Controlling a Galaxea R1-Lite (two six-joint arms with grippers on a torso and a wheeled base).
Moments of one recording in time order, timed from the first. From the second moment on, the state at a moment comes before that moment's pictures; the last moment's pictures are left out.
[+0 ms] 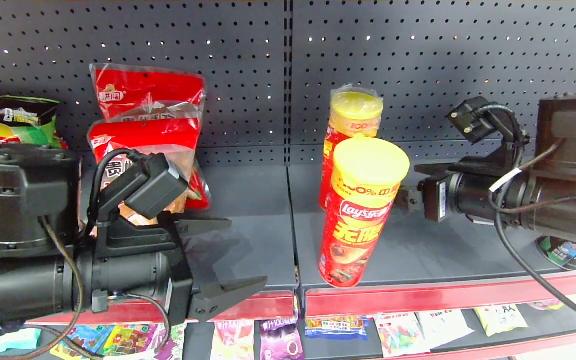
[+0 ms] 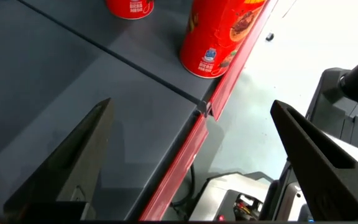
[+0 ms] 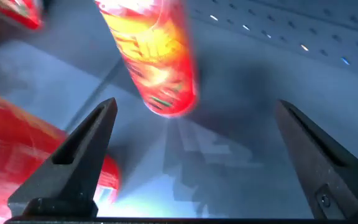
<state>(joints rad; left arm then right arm) -0.60 1.40 -0.67 -0.34 -0.41 0.12 0.49 1.50 -0.87 -0.31 0.03 -0.05</state>
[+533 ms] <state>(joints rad) -0.60 1.54 -0.74 -0.34 -0.35 0.19 0.48 1.24 -0.56 -0.31 0.00 -0.05</state>
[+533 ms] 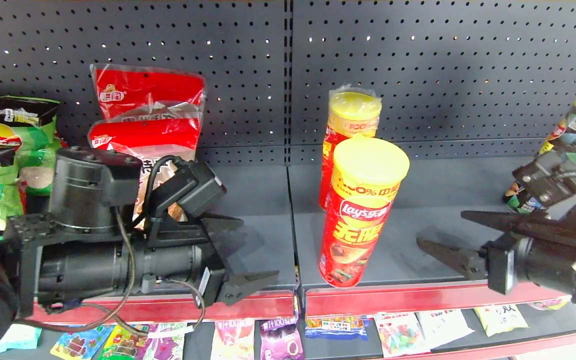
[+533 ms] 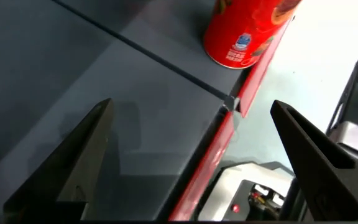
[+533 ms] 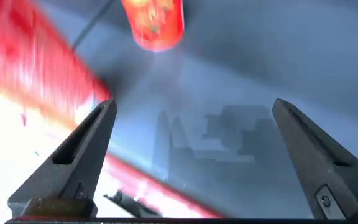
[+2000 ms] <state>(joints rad) -0.67 1.85 -0.95 -0.34 -0.31 0.24 0.52 1.11 -0.49 -0.31 0.00 -0.05</state>
